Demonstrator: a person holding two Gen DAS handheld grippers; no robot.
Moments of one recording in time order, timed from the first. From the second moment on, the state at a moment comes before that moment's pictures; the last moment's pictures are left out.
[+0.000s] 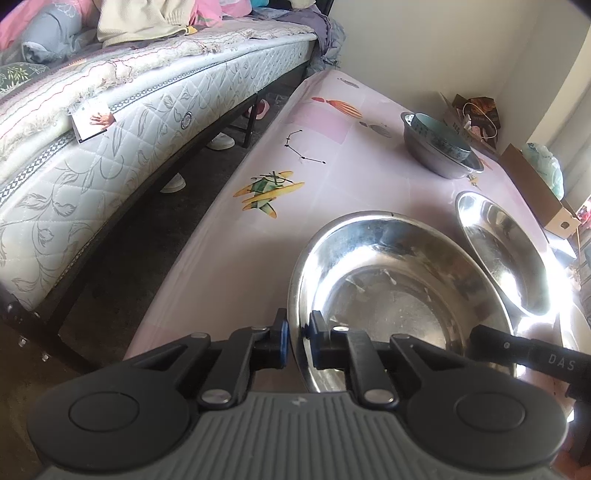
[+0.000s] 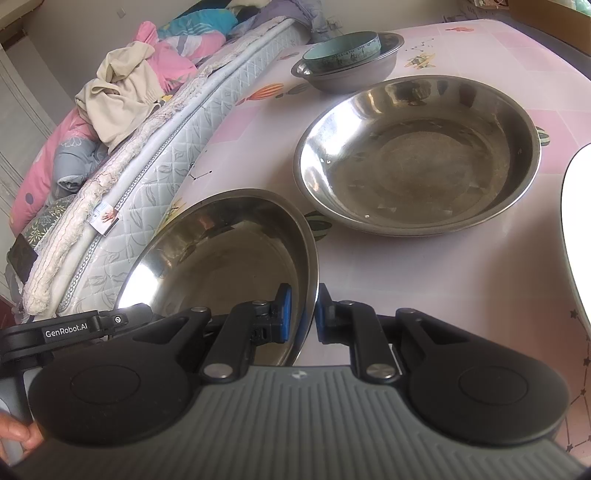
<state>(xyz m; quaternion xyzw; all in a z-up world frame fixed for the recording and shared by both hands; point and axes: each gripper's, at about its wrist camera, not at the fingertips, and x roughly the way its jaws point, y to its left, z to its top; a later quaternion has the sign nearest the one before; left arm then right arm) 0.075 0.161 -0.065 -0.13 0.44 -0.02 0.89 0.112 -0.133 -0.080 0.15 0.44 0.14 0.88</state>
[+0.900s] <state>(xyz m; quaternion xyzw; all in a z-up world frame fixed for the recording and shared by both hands) 0.061 0.156 -0.050 -0.09 0.41 0.00 0.91 0.106 -0.123 -0.072 0.13 0.42 0.15 0.89</state>
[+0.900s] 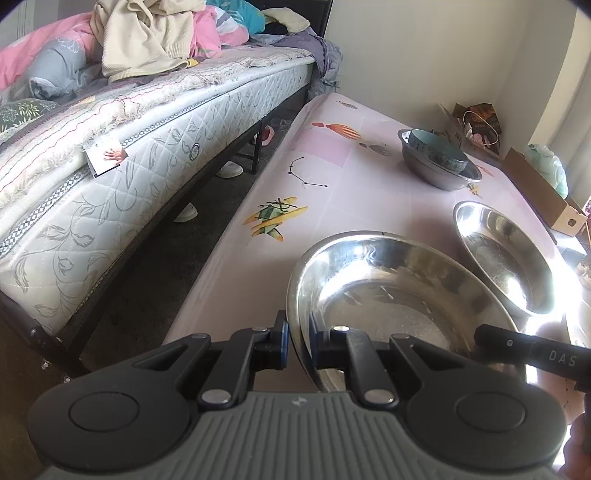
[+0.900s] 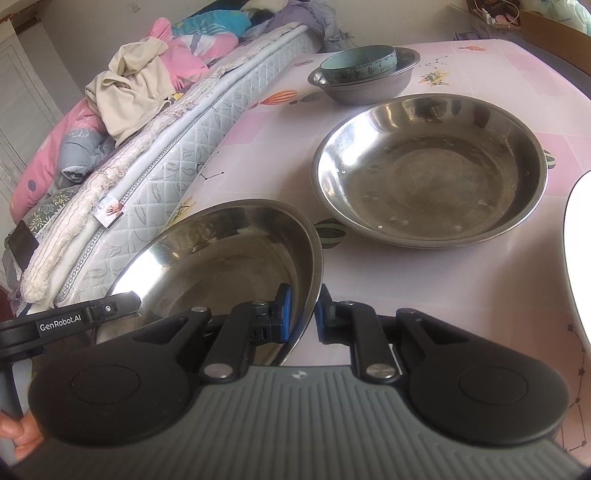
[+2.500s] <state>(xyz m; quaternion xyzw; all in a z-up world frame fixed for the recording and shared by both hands) 0.111 0.058 -0.013 -0.07 0.36 -0.09 0.92 0.104 -0.209 -0.028 0.15 0.36 0.07 0.92</state>
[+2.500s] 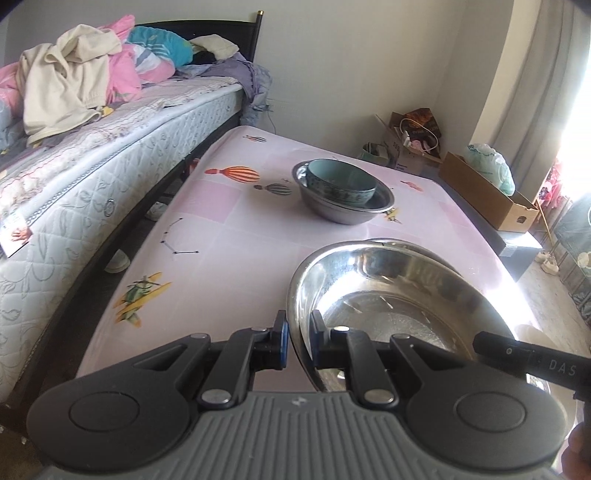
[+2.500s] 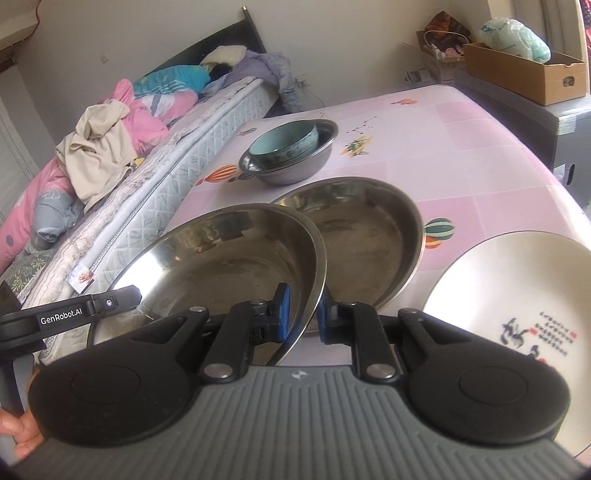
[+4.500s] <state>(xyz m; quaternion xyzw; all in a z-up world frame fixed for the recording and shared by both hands) 0.181 -0.011 -0.042 -0.02 0.39 -0.10 0.91 0.166 -0.258 -0.053 0.13 0.38 0.00 0.92</state>
